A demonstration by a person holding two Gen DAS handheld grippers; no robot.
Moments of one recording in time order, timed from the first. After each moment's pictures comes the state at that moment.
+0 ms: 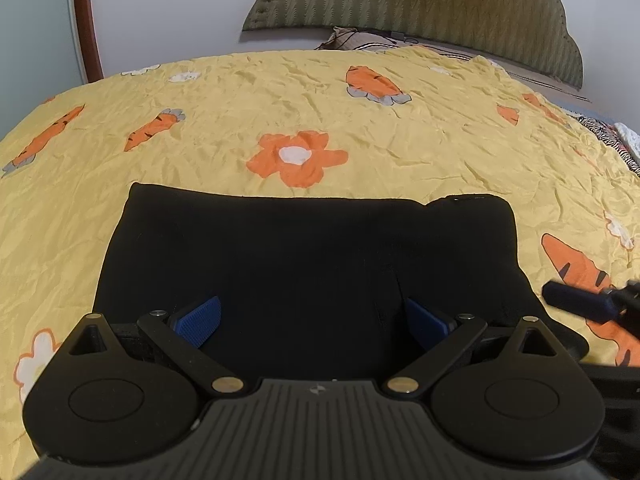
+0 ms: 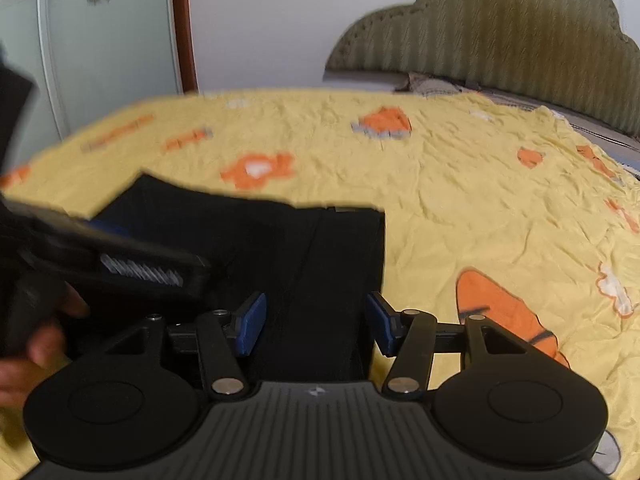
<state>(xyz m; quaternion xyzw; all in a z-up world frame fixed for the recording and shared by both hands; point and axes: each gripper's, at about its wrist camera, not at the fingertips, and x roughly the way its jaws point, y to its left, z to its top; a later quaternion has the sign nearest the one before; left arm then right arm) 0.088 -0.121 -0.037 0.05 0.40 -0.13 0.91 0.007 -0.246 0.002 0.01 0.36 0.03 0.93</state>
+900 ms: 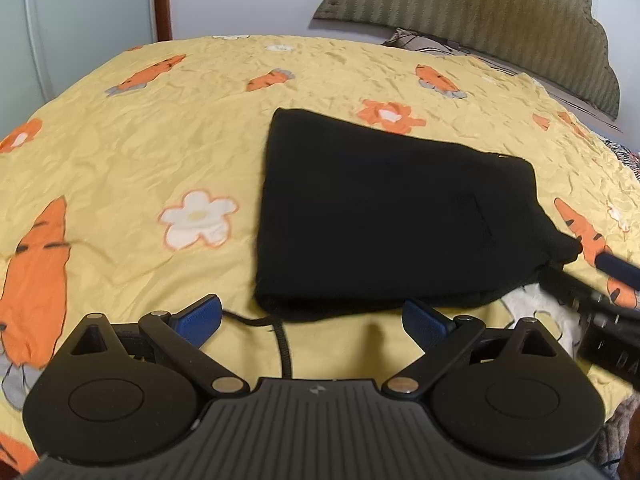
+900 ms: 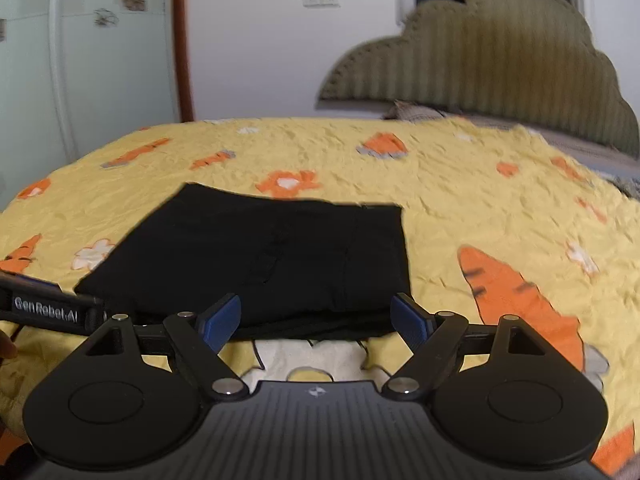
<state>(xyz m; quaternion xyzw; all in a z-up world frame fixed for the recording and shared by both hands) -0.021 -0.020 -0.019 0.00 0.41 -0.06 0.91 -0.074 -0.199 0.030 0.03 0.29 0.02 0.96</state>
